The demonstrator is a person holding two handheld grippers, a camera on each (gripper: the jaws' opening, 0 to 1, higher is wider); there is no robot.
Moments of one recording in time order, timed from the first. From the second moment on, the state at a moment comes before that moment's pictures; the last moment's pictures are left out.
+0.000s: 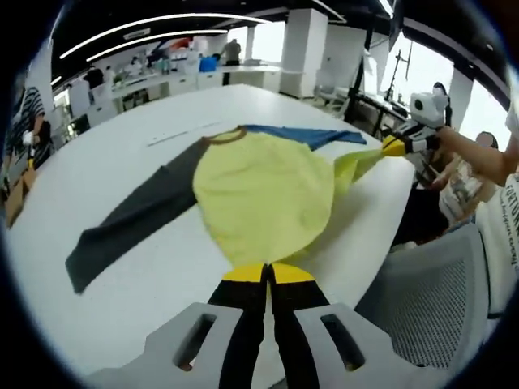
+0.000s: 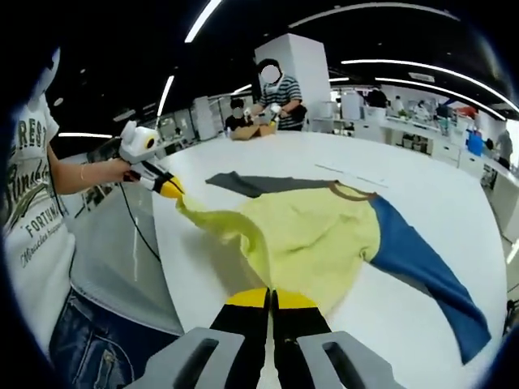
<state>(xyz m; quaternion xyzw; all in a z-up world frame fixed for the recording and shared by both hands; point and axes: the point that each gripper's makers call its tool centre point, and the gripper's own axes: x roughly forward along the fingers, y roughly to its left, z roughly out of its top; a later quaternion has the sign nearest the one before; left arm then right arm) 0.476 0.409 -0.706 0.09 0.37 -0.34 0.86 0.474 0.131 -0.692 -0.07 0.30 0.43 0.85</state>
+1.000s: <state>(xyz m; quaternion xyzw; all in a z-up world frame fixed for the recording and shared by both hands) 0.432 0.413 -0.771 0.17 0.44 -0.35 0.81 0.426 0.108 -0.767 -0.17 0.40 0.42 0.80</state>
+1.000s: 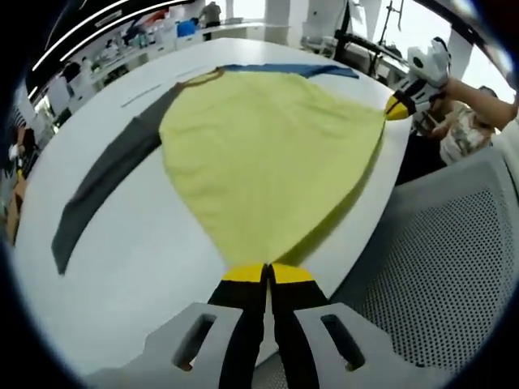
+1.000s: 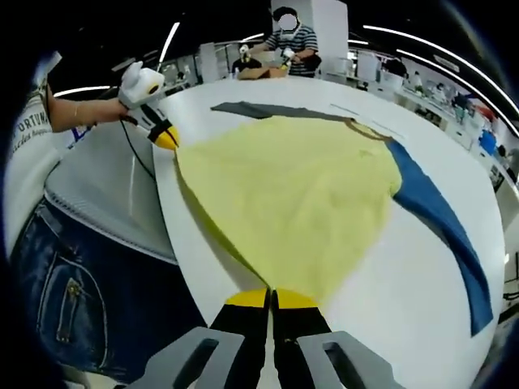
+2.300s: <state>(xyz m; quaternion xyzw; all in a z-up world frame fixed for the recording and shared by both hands) 0.444 0.429 -0.780 0.06 0.46 -0.26 0.85 0.439 0.074 -0.782 -0.04 0.46 0.23 0.86</state>
